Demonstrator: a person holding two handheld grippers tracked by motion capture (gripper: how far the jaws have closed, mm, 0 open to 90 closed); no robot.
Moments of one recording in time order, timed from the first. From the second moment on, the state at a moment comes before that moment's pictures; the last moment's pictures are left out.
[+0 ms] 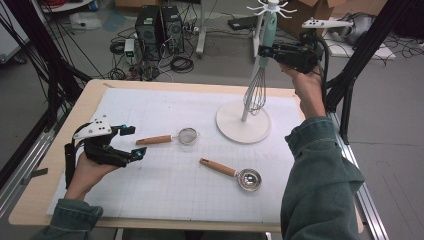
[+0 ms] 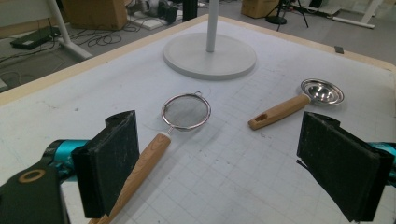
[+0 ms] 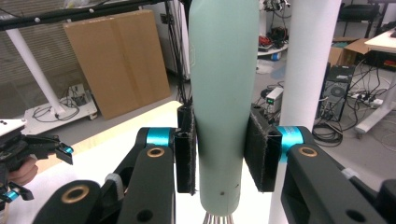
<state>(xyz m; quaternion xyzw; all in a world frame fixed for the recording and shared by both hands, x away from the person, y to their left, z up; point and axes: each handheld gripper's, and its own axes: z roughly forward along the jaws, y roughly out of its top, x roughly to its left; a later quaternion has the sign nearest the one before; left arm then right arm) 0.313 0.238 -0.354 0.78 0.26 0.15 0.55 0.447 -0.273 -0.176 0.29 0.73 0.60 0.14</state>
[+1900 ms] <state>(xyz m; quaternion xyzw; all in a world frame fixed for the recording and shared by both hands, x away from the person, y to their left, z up) 0.313 0.242 -0.355 0.78 0.26 0.14 0.55 0.420 -0.301 -0.130 0.27 0.72 0.62 0.18</state>
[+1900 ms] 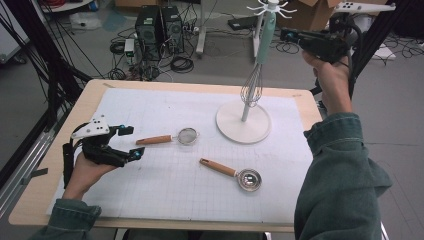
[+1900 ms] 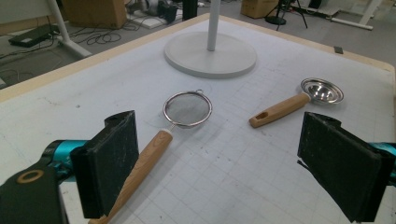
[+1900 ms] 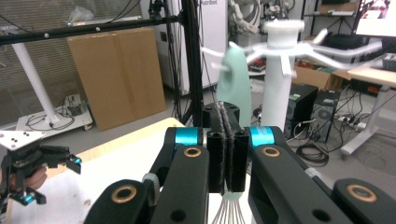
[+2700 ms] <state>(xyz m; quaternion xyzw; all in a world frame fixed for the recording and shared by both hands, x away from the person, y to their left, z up) 0.312 0.243 -0.352 0.78 0.26 0.15 0.55 0.426 -0.272 -0.113 0.27 0.72 0.60 0.20</state>
